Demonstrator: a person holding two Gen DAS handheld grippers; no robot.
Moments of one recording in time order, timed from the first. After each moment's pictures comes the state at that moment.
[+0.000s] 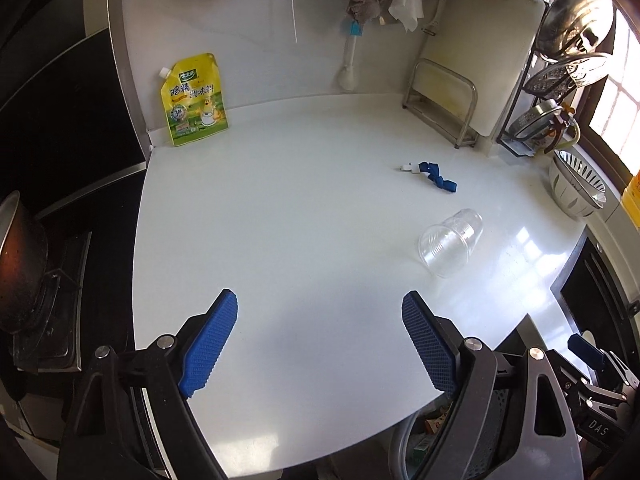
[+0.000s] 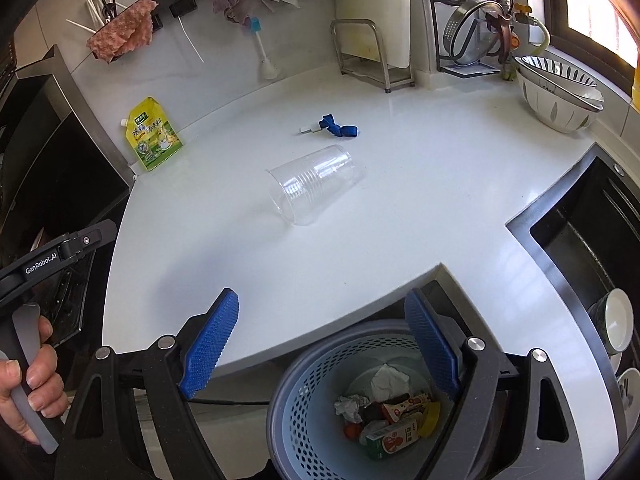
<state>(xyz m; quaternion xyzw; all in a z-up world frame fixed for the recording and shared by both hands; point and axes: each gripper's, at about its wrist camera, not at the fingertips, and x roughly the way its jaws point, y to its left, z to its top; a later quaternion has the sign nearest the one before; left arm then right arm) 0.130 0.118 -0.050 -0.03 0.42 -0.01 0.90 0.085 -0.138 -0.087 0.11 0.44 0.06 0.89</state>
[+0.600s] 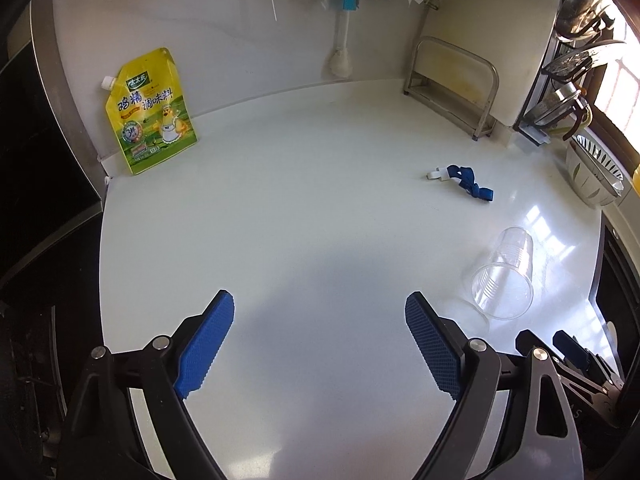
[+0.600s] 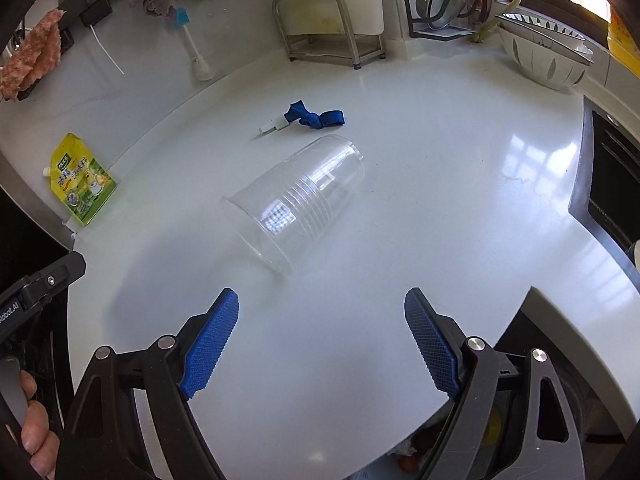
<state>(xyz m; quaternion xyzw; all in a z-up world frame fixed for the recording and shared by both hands) 0.241 0.145 -0.090 0.01 0.44 -0.06 0.89 0.189 -0.087 -0.148 0.18 0.45 -0.06 0.87</state>
